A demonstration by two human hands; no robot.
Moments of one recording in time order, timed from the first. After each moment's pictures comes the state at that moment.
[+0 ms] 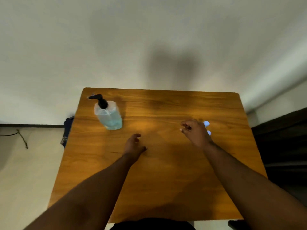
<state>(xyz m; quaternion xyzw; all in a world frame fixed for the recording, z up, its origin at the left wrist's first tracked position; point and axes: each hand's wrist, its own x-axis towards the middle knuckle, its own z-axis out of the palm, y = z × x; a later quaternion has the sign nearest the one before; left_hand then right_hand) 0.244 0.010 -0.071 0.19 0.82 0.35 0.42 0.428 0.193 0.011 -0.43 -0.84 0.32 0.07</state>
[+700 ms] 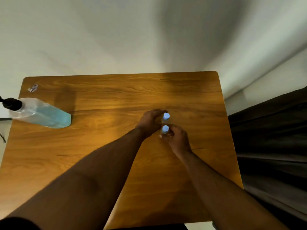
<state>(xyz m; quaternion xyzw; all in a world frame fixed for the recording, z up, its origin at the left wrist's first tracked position) 0.392 0.237 -0.094 0.49 0.73 0.26 0.39 0.550 0.255 -0.089 -0.53 -0.73 0.42 0.10</state>
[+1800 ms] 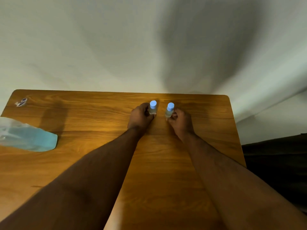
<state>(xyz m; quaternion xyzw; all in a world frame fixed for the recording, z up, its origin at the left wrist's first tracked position) 0.326 0.320 -0.121 0.35 0.82 0.38 0.26 0.465 0.407 -0.126 -0.49 -0.77 0.37 0.16</state>
